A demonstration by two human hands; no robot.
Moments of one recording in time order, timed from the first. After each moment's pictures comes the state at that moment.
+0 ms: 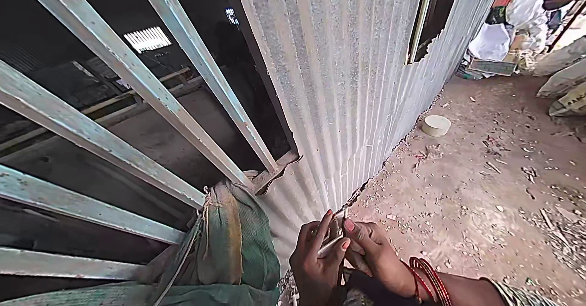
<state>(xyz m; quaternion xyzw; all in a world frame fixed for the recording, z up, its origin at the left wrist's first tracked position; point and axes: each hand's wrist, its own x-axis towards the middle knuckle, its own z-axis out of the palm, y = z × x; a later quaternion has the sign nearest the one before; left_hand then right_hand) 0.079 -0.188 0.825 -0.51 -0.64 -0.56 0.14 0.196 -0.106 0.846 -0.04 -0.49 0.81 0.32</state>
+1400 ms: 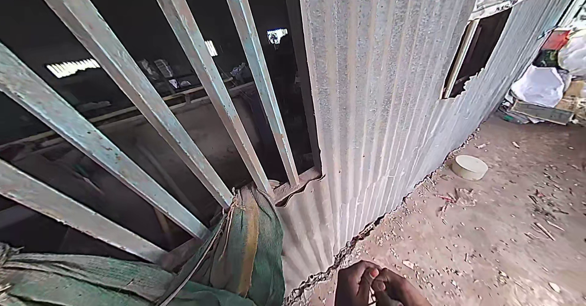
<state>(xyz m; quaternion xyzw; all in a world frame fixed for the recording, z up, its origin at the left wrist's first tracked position) 0.093 -0.168 0.762 -0.53 -0.61 -0.56 -0.20 0.221 -0.068 0.777 -0.14 -0.30 0.94 0.02</state>
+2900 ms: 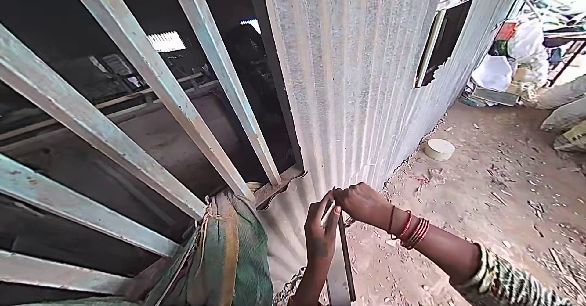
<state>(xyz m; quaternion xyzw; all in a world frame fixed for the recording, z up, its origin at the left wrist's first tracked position) 0.043 -0.102 0.806 -0.44 -0.63 -0.64 -0.03 0.138 0.017 0.891 -0.13 -0.99 0.03 0.03</state>
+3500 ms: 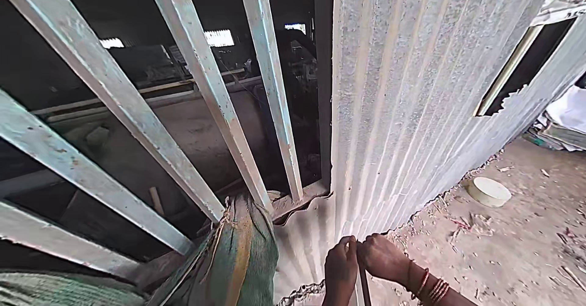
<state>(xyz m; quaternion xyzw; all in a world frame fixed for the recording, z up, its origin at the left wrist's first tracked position) 0.022 -0.075 0.778 -0.30 -0.83 -0.37 -0.30 0.112 0.054 0.768 0.06 -0.98 0.00 0.16</state>
